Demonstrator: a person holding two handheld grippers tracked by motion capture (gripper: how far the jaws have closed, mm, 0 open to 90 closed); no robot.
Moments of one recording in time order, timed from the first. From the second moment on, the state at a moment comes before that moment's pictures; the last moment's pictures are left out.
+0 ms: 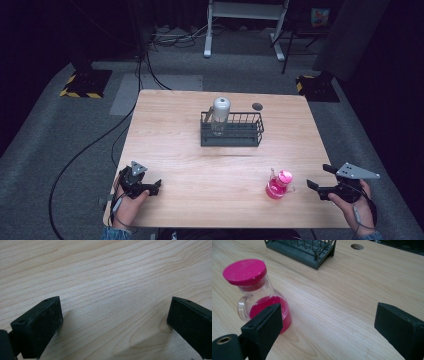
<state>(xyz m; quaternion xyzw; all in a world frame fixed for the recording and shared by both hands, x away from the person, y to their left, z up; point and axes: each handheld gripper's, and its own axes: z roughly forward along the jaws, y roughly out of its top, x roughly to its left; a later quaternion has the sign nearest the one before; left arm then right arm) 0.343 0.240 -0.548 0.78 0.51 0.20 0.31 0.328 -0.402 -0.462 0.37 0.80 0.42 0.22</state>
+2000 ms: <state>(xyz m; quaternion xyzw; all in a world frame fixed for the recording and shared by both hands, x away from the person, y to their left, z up) 0.343 0.239 -0.548 0.78 0.51 0.20 0.31 0.326 -0.323 -0.443 0.30 0.80 0.48 0.17</state>
